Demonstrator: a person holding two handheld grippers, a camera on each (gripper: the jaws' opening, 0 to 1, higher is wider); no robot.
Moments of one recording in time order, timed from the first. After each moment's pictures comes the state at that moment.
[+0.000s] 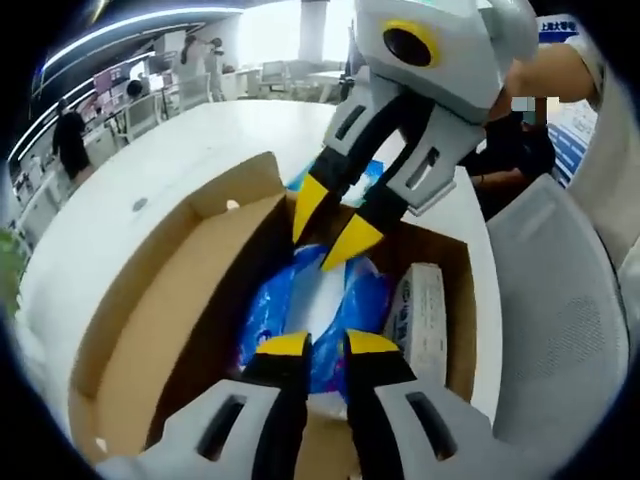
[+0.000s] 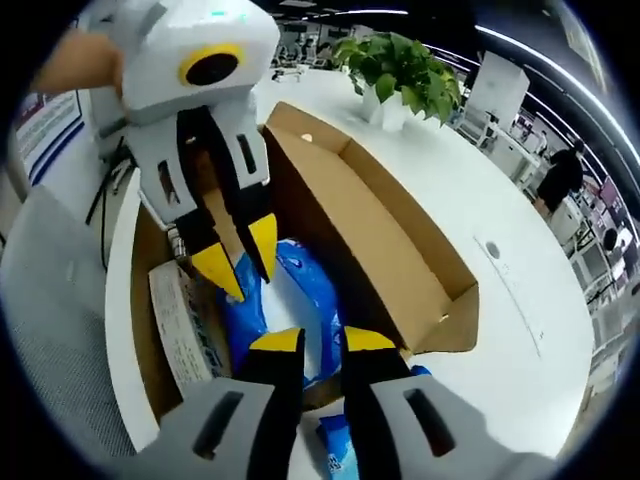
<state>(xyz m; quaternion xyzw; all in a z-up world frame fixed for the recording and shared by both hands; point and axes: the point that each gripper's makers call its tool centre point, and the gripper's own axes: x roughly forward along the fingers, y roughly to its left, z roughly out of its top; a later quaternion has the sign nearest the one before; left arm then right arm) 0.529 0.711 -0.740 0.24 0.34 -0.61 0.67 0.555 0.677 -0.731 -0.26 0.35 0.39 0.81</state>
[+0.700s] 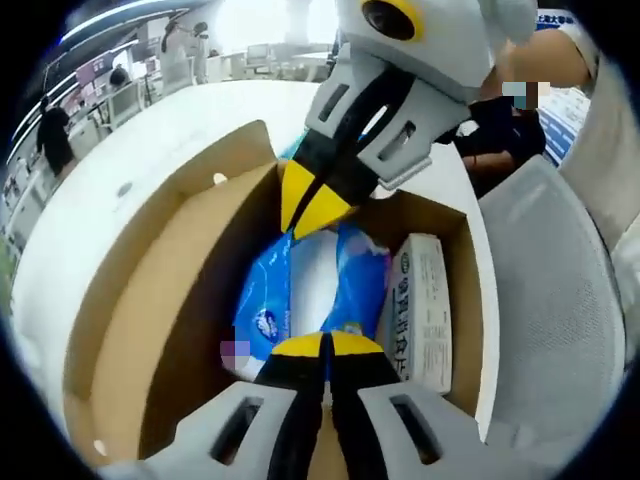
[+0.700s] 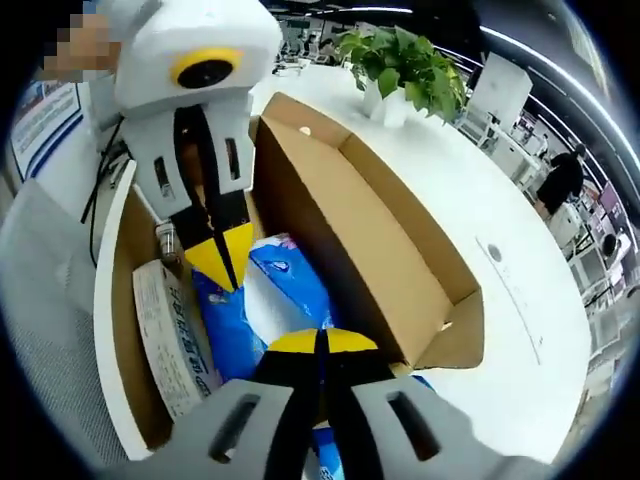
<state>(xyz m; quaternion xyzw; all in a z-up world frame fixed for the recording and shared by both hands) 0.527 0.728 -0.753 0.26 0.37 -0.62 0.64 0.563 0.680 -0.738 -0.27 0.35 0.38 0.81</state>
